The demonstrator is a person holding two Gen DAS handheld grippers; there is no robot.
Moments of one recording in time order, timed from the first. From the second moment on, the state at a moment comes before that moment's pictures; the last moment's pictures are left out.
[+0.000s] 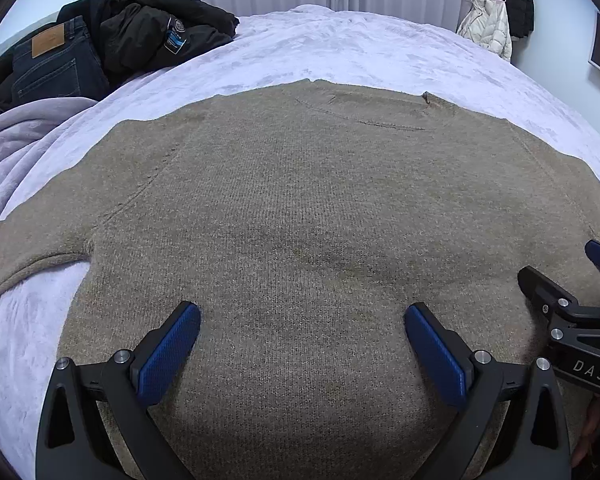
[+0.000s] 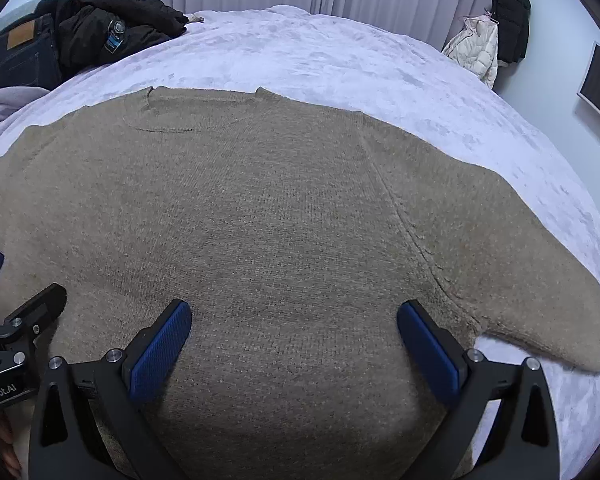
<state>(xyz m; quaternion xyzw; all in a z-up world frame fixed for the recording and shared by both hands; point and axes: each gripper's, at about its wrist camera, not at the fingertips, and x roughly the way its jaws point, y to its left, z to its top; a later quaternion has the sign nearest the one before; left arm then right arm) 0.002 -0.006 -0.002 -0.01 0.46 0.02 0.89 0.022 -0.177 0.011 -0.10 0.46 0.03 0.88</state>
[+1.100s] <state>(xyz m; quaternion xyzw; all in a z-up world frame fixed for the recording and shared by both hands) 0.003 -0.002 0.003 -0.03 0.48 0.04 0.88 0.023 -0.179 0.009 -0.08 0.46 0.03 0.88</state>
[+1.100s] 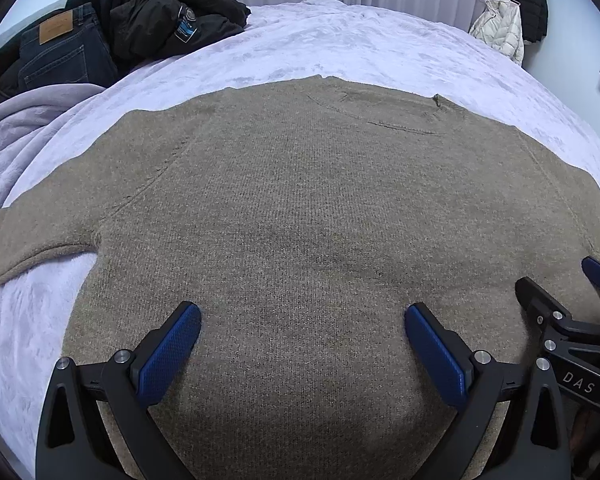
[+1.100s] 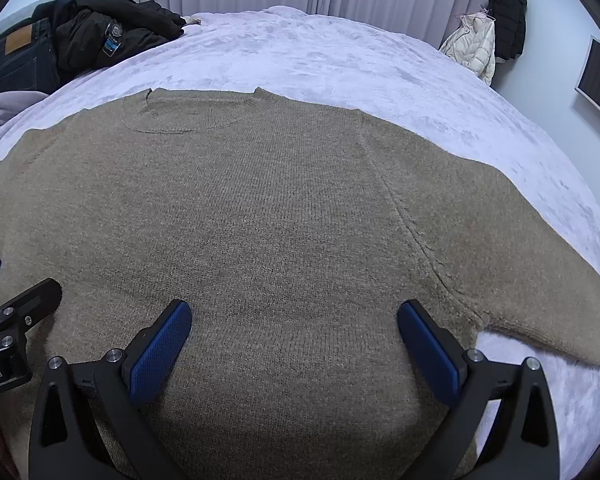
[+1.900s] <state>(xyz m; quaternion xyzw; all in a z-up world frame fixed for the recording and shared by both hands) 0.014 -0.064 0.062 0.02 0.47 0.02 0.88 0.029 -0.223 0.059 -0.03 0.46 0.03 0.89</state>
